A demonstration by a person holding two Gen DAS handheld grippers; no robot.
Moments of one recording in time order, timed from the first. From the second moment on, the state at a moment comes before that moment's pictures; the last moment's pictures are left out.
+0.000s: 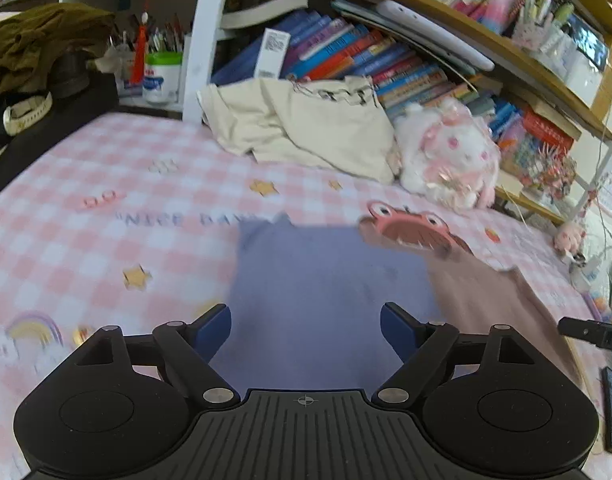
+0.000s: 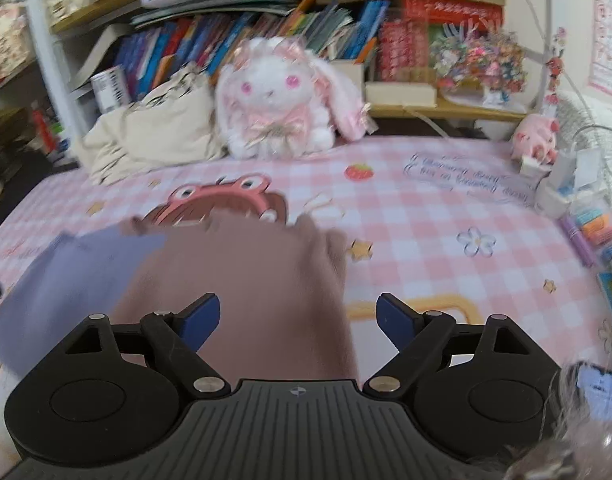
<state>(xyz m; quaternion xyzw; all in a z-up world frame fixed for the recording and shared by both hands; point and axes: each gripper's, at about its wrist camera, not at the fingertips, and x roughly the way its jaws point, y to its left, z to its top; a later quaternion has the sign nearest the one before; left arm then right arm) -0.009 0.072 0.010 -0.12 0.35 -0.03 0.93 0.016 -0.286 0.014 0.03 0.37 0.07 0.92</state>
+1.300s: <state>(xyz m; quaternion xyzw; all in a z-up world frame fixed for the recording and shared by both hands) -0.071 -0.019 -0.017 -0.06 0.43 0.00 0.90 -0.041 -0.290 -0.016 -0.05 0.44 0.19 0.88</state>
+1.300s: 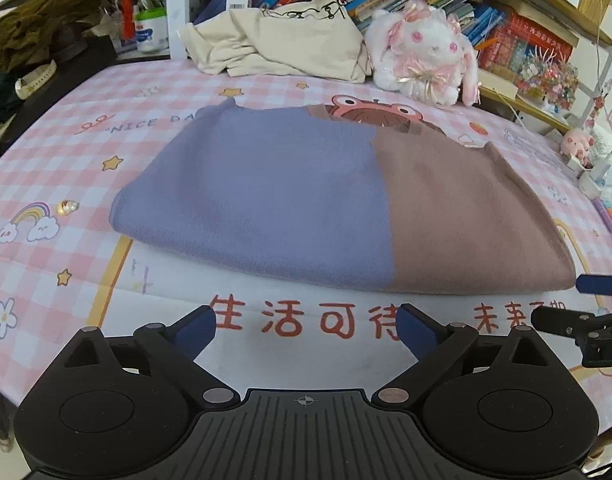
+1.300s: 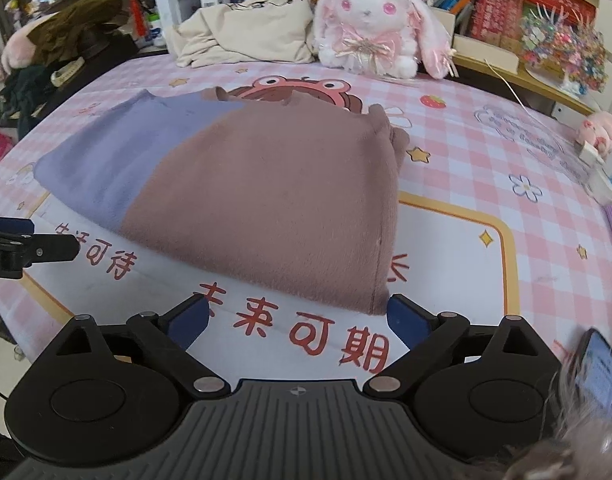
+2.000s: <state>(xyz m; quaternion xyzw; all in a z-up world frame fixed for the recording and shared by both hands) -0.038 0.044 -0.019 -0.22 0.44 -0.05 0.87 -0.049 -0.262 -0.008 -0.04 0.43 0.13 0.89</state>
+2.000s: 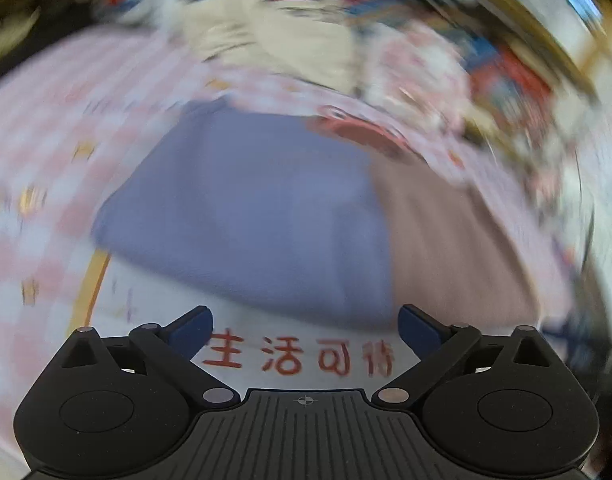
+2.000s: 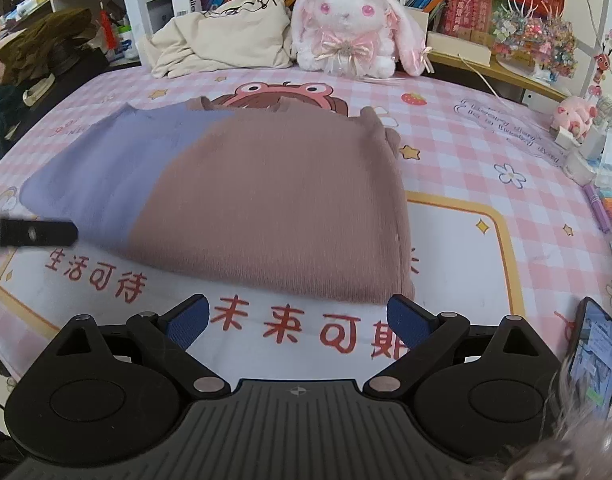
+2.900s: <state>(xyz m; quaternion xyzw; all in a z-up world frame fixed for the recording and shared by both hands) -0.027 0.143 -0.085 -0.60 0.34 0.09 0.72 -0.037 -0.263 0.002 0.01 0.42 0.06 0.91</state>
